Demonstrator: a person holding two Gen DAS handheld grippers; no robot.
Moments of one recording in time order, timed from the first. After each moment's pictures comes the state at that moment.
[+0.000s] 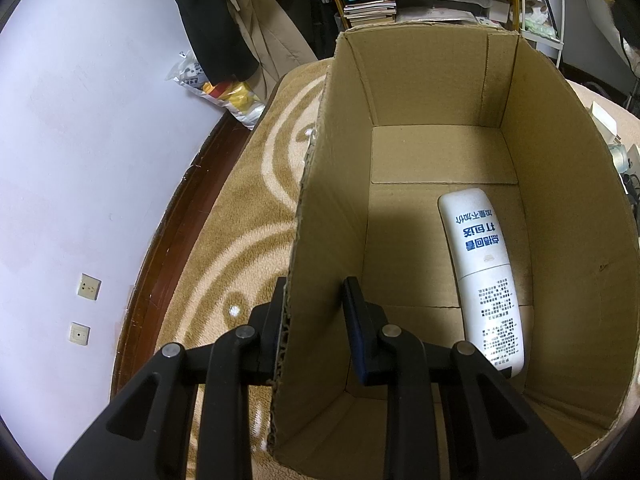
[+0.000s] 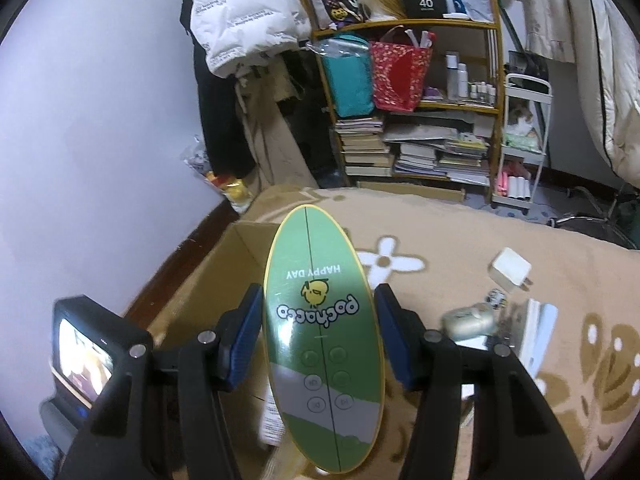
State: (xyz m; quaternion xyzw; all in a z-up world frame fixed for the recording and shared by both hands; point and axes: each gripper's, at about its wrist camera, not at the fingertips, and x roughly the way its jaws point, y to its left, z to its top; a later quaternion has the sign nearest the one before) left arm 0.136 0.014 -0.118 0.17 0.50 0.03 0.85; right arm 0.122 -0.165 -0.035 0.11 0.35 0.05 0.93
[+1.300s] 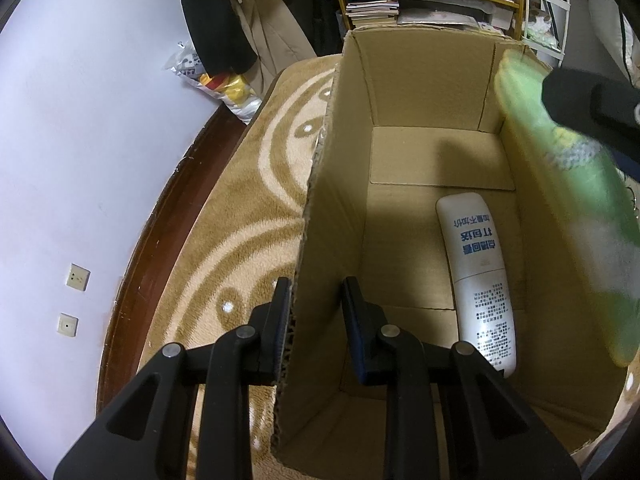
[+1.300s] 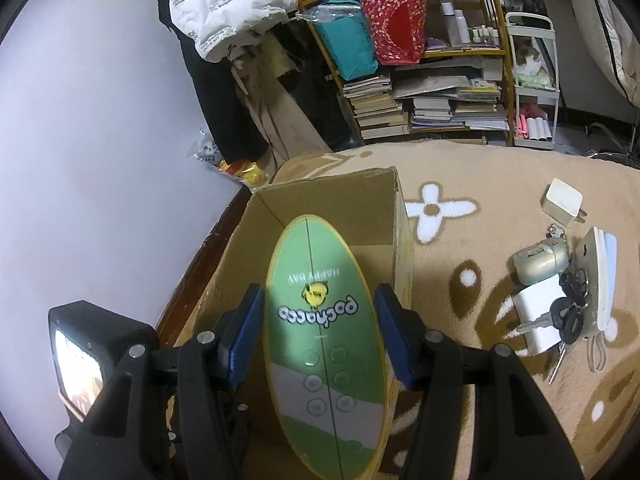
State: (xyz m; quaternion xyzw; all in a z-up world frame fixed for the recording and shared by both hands) left arm 0.138 0.017 -0.116 0.14 0.51 0.02 0.85; right arm 0.139 -0.138 -0.077 0.19 0.39 0.07 0.90
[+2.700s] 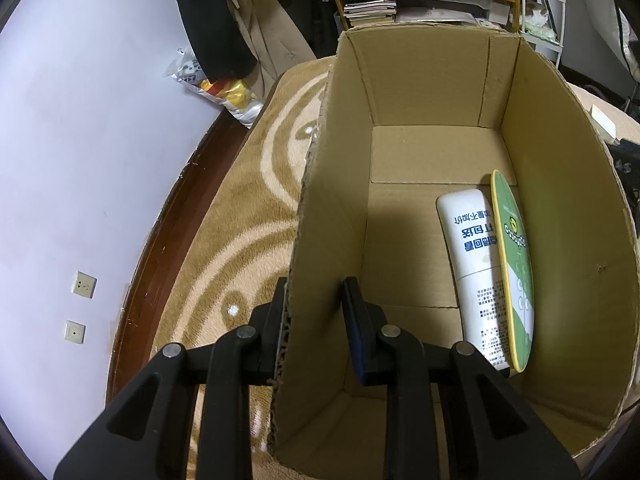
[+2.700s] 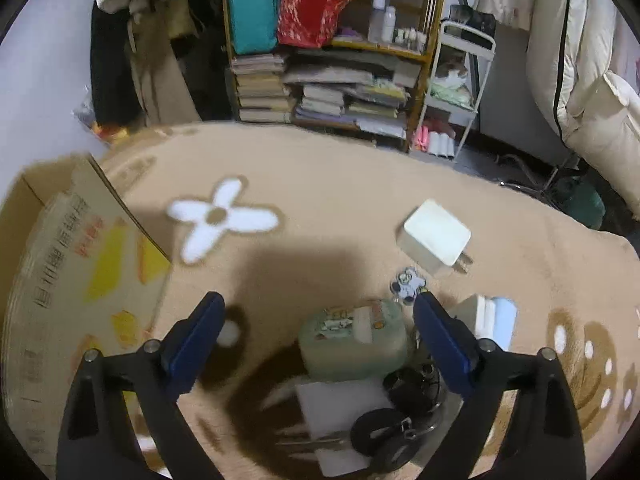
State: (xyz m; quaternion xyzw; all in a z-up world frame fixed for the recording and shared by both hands) left arm 0.137 0.013 -0.119 0.16 0.51 0.02 0.85; right arm 0.198 -0.249 -0.149 0.03 0.45 -0.11 0.88
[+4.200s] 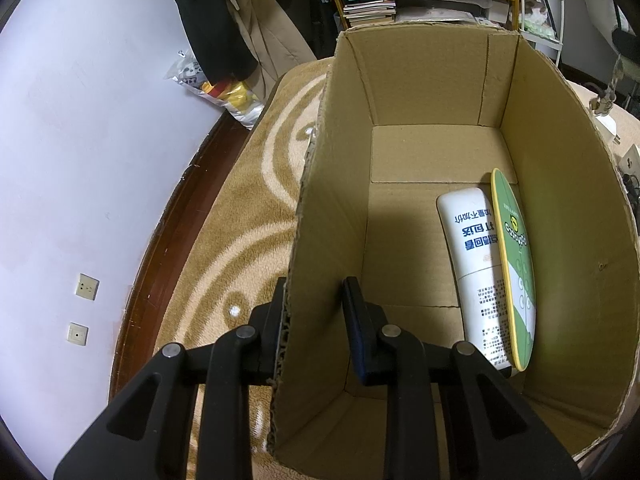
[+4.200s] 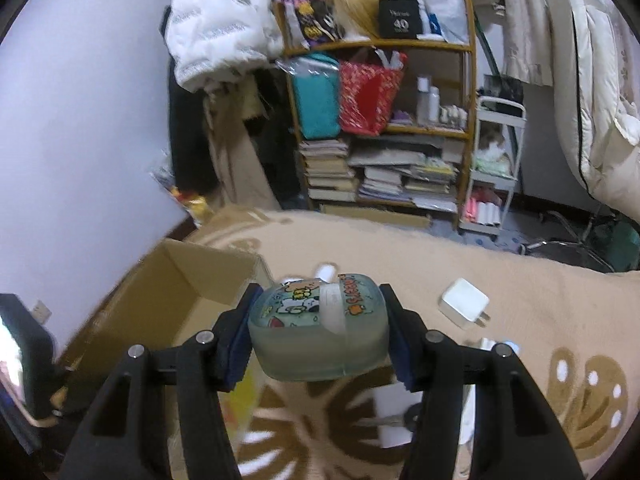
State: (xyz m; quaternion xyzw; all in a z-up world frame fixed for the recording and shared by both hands) left arm 0.135 0.013 -0.117 0.17 0.51 0.03 0.85; right arm 0.135 -0.211 -0.048 0.07 0.31 0.01 0.95
